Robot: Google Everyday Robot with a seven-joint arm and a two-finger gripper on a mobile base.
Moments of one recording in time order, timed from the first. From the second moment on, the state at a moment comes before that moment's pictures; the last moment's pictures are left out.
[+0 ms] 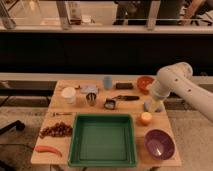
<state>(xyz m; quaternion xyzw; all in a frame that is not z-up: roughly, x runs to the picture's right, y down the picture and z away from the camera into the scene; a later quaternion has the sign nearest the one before) 0.252 0.047 0.775 -0.20 -0.05 0.04 0.98</state>
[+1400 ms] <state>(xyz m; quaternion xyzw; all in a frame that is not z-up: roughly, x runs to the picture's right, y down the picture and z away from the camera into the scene) 0.247 0.007 0.912 -0.08 -0.06 -0.02 0.99</state>
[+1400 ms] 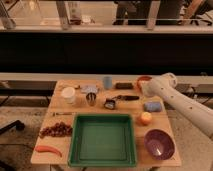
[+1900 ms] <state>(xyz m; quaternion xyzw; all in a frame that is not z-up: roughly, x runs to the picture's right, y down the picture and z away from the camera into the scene) 0.279 -0.016 0.946 -0.08 -0.04 0.00 1.00</state>
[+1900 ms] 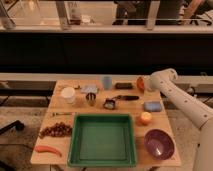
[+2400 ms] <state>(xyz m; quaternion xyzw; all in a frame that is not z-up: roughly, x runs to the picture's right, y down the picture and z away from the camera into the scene) 0.294 0.009 0.978 -0.11 -0.03 0.02 0.99</state>
